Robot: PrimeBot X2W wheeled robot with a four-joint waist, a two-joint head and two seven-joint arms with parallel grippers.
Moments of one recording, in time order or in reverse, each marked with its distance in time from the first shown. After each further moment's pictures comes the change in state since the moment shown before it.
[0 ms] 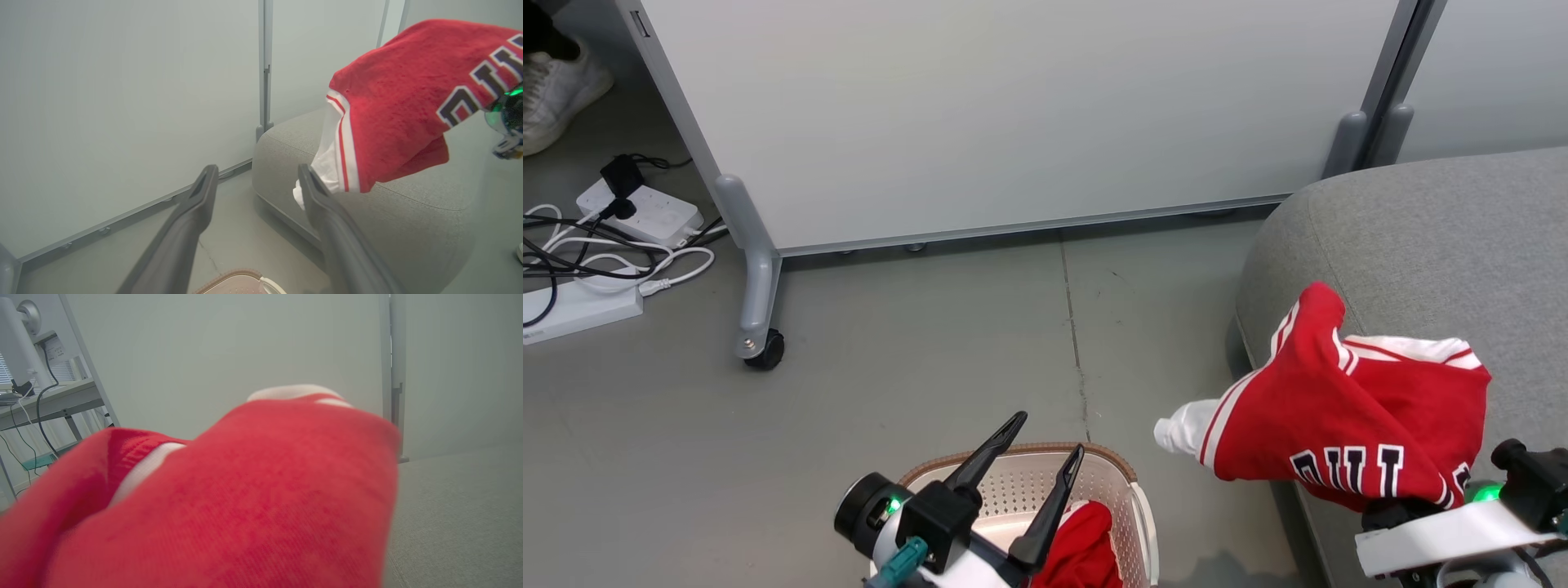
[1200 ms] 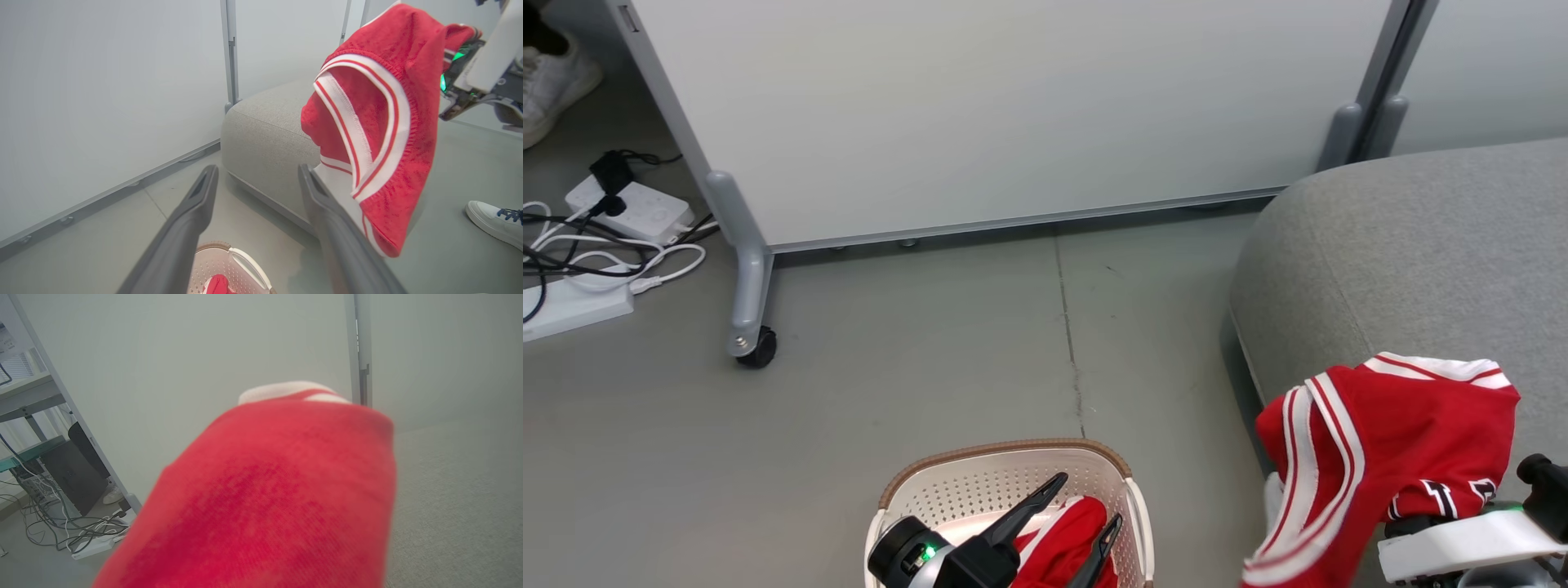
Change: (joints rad) left arm 0.060 0.024 -0.105 -0.007 0.012 -0.015 0.000; right arm 0.022 0.016 -0.073 0.056 0.001 0.000 0.000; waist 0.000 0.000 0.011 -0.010
